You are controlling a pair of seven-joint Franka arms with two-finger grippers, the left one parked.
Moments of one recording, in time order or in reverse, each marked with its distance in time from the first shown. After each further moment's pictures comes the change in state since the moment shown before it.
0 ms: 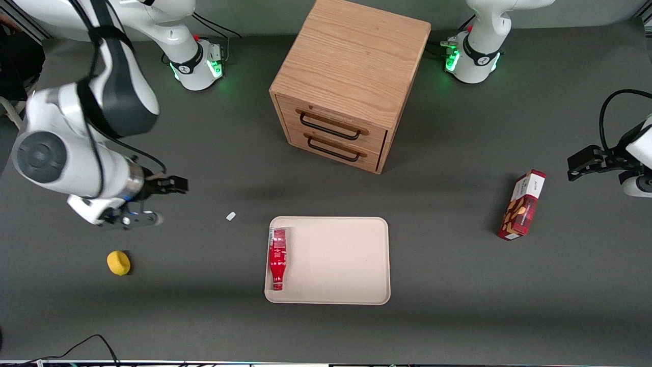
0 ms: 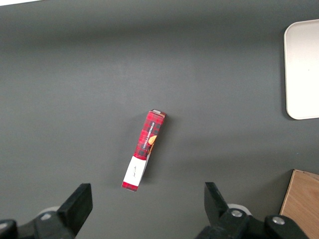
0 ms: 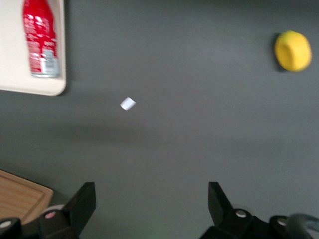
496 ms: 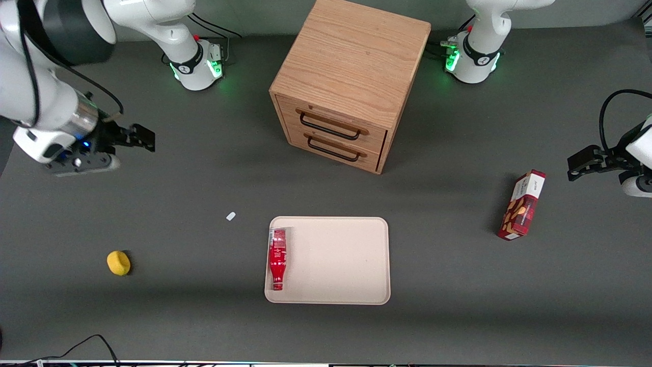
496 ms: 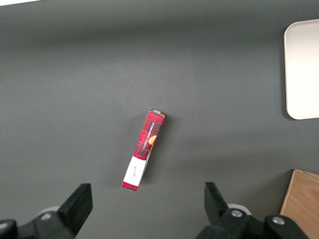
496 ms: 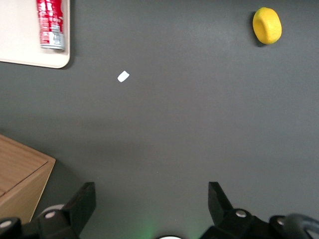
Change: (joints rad) arm 0.086 -0.335 -0.150 -0.249 0.051 -0.003 -0.070
